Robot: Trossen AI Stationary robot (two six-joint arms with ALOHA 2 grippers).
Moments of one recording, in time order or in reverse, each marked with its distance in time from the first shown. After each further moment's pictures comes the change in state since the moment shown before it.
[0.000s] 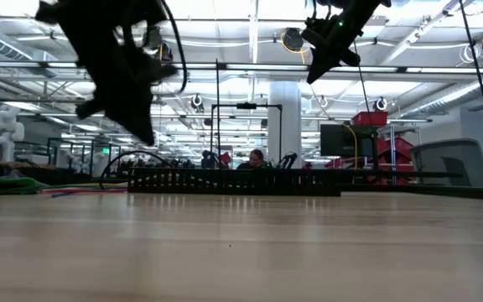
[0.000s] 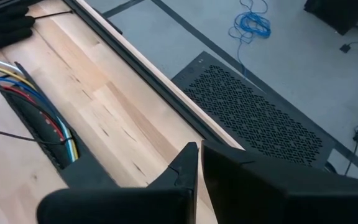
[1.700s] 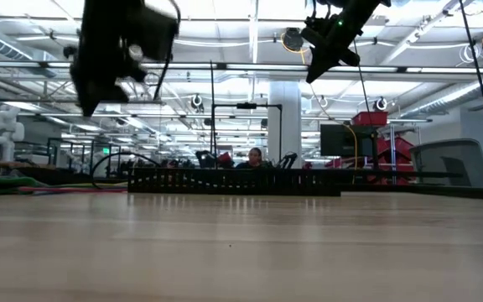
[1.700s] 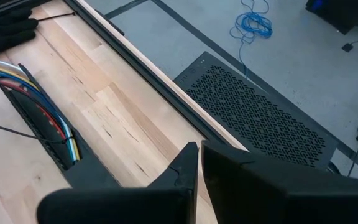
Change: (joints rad) left arm 0.256 0.199 0.288 -0.960 -0.114 0.210; right arm 0.003 0.000 0.000 0.001 -0.002 0.011
